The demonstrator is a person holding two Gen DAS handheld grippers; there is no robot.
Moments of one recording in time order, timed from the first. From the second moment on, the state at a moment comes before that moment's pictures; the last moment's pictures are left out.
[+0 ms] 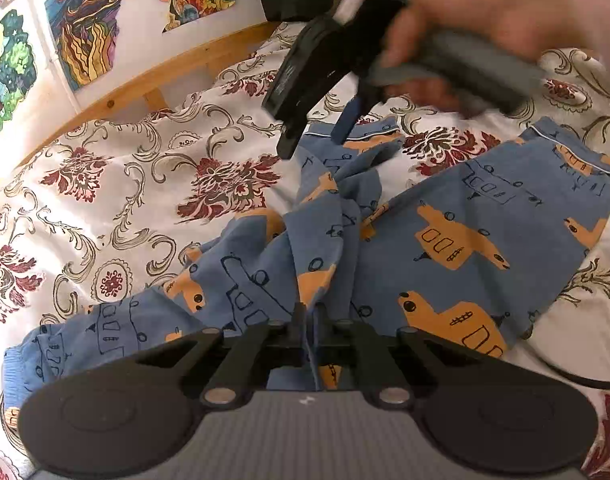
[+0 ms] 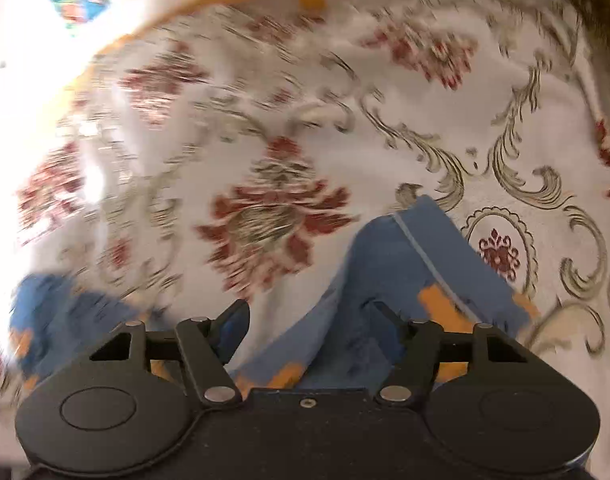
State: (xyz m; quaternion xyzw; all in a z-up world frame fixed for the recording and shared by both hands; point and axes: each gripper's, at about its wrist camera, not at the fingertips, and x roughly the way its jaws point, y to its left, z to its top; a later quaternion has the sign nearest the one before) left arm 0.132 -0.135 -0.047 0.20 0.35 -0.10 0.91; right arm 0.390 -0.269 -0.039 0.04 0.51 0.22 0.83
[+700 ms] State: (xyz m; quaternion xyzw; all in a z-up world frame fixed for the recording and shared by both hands) left arm 0.092 -0.138 -0.024 0.25 0.24 -0.23 0.91; right arm 0.194 -0.416 0.058 0.18 0.29 0.04 0.94
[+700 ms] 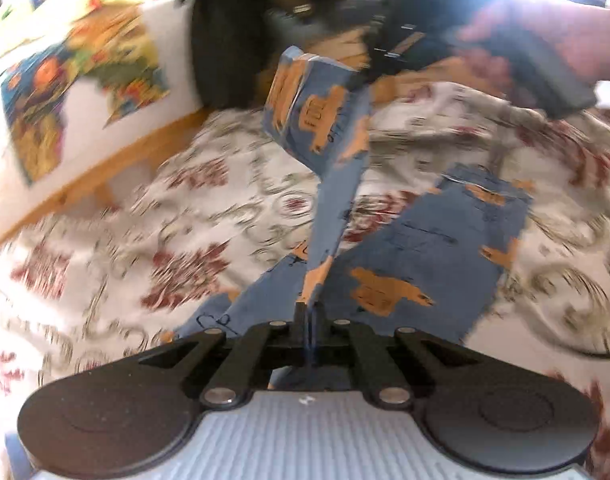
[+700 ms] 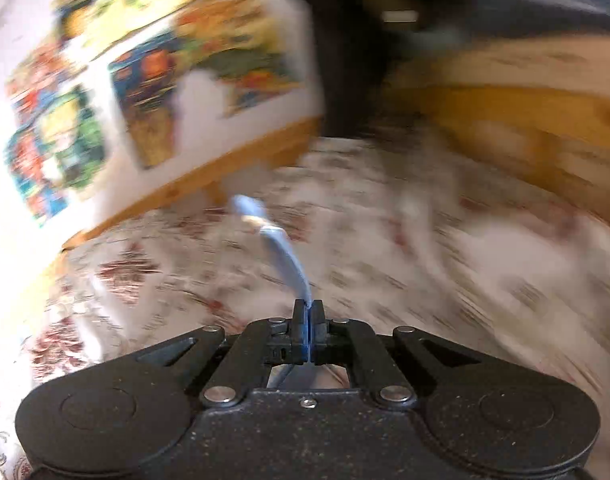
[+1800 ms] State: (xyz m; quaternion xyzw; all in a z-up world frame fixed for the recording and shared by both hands) left arm 0.088 -0.145 -0.067 0.32 0.30 -0.29 0.85; right arm 0.101 -0.301 -0.040 -0.36 0.37 0.10 0.85
